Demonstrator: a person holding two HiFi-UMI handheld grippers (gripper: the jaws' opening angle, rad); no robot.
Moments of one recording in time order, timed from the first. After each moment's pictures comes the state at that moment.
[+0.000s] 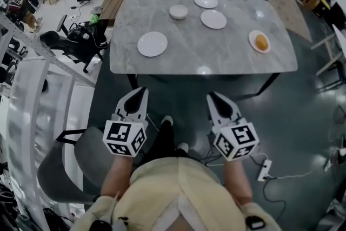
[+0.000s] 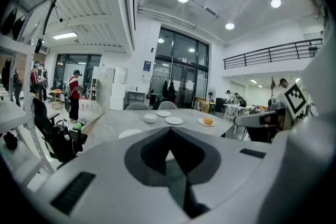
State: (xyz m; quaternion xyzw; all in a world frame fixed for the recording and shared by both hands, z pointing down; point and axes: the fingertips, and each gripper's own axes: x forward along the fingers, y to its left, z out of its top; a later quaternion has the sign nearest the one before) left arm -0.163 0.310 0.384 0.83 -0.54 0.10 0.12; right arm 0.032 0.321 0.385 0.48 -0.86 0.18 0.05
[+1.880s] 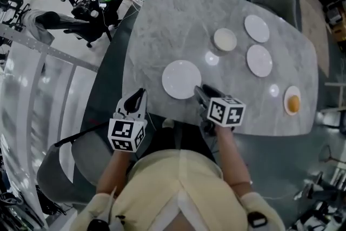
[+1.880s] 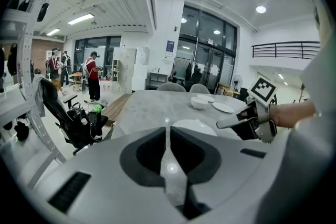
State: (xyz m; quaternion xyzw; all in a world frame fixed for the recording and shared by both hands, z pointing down) left arm -0.324 0.093 0.493 0.75 -0.60 0.16 0.22; right arm -0.134 0.023 0.556 0.37 -0.80 0.42 0.22
